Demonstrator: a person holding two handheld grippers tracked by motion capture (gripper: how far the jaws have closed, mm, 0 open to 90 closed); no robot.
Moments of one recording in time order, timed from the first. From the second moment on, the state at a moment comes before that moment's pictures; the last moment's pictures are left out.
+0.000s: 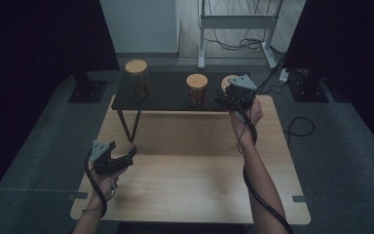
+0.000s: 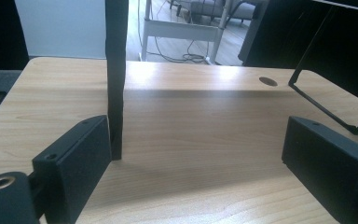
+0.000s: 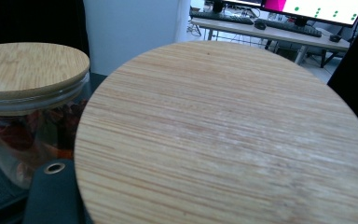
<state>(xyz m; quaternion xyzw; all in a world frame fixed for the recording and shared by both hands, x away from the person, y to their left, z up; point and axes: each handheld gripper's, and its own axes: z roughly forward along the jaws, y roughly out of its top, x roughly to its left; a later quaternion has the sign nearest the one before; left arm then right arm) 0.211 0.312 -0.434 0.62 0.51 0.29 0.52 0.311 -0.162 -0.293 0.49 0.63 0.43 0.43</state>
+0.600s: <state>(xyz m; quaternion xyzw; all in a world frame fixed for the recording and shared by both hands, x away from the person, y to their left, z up) 0.213 0.312 -0.436 0.63 0.51 0.29 0.51 0.326 -0.166 -0.304 0.50 0.62 0.43 0.42</state>
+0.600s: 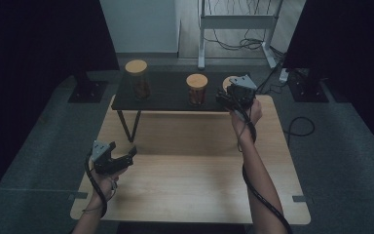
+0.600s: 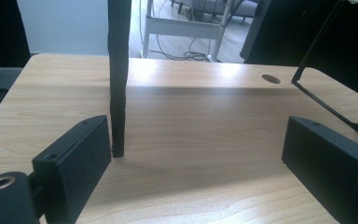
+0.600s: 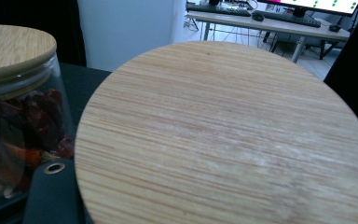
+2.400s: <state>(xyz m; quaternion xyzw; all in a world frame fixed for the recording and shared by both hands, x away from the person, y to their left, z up) 0.213 0.314 -0.436 0.62 0.51 0.29 0.52 0.343 -0.170 -0.308 0.51 0.62 0.43 0.41</state>
